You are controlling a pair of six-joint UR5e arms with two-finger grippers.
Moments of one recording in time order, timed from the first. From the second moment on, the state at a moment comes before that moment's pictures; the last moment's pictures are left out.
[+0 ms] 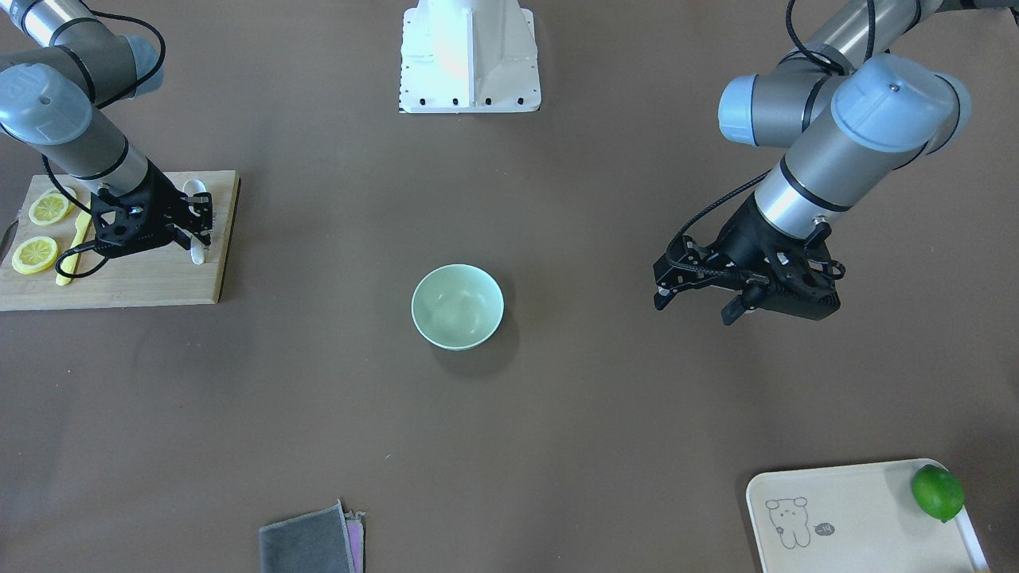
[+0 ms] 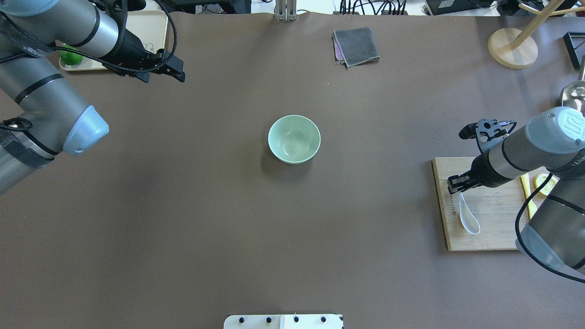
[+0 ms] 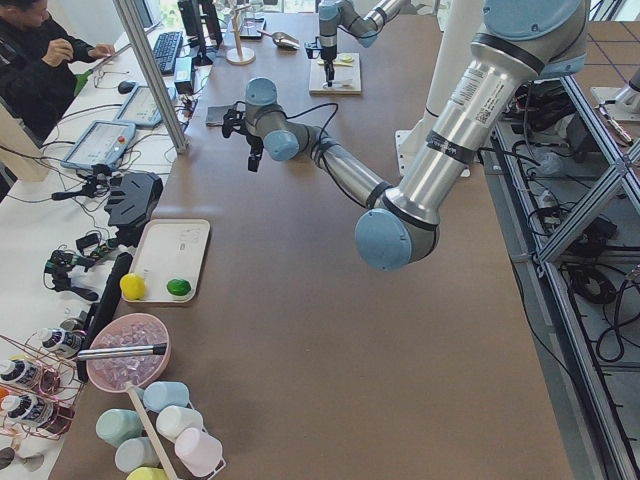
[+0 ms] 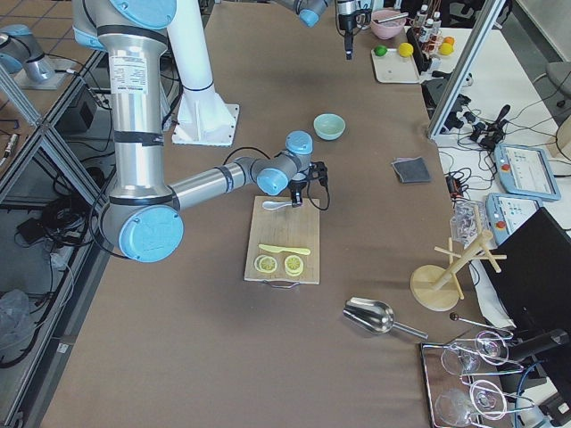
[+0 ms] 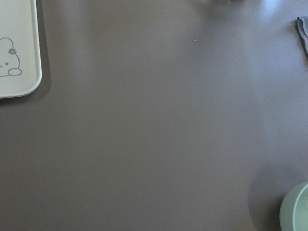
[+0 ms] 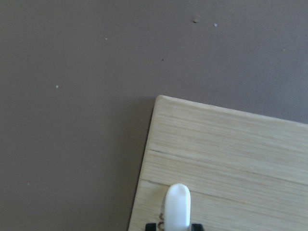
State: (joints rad) left arm -0.96 -2.10 -1.63 -1.95 -2.18 -0.92; right arm 0.76 -1.56 1.82 -1.16 2.12 0.79
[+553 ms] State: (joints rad) left arm -0.96 -2.10 -1.63 -1.95 -2.18 -0.92; right arm 0.76 -1.56 1.82 -1.16 2.11 0.79
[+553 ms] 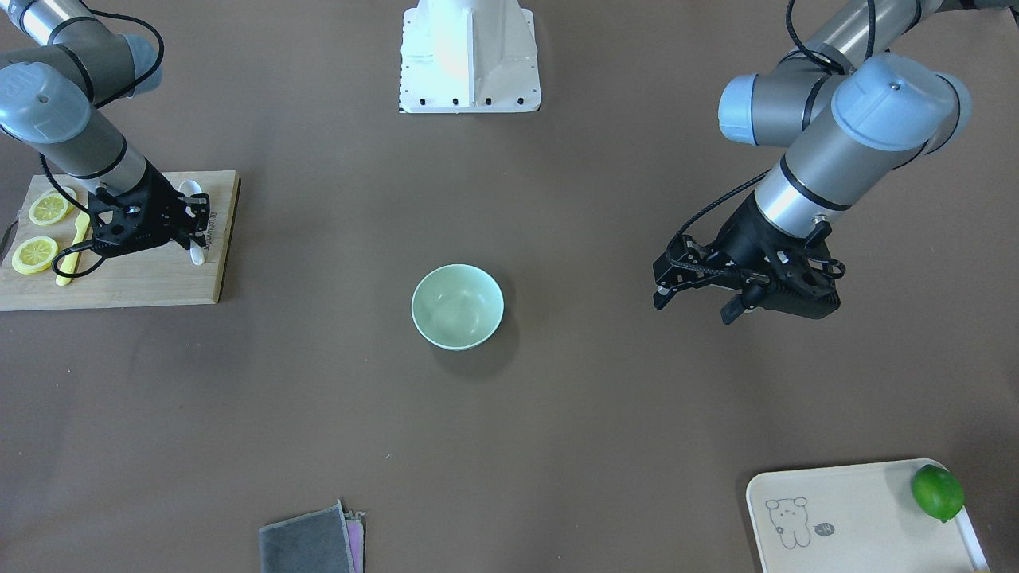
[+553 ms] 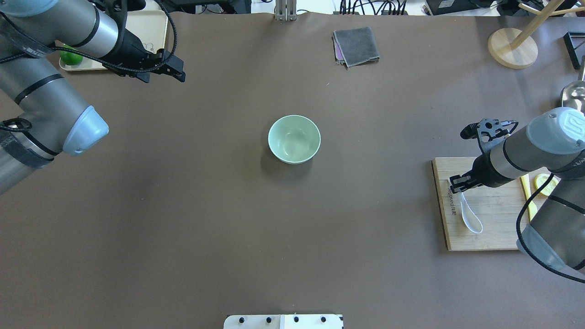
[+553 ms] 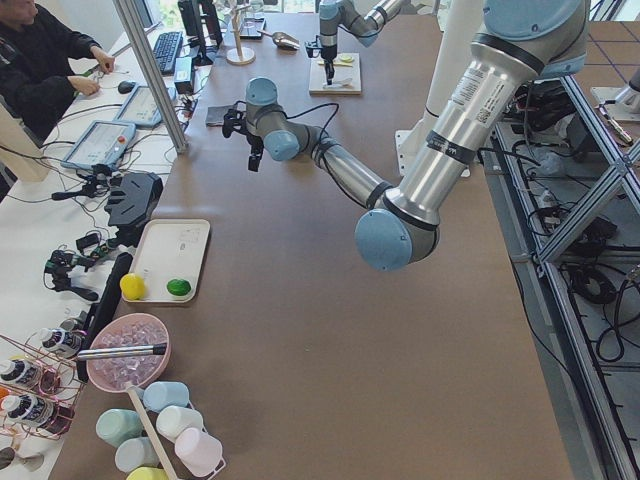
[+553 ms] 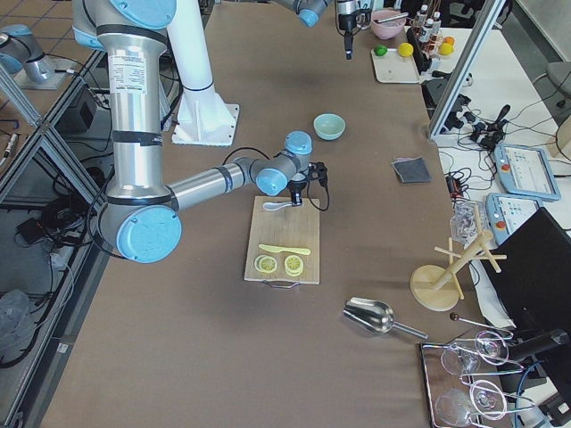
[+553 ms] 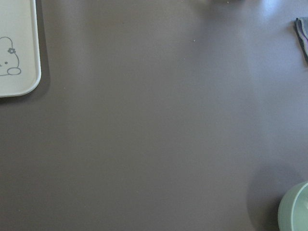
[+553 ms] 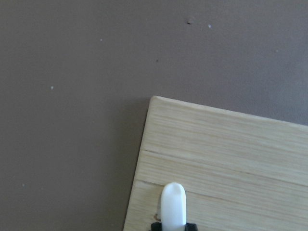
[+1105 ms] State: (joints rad) left arm -0.96 -2.10 -1.63 -1.95 -2.18 -0.92; right arm 0.81 -1.55 1.88 -1.19 2.18 0.79
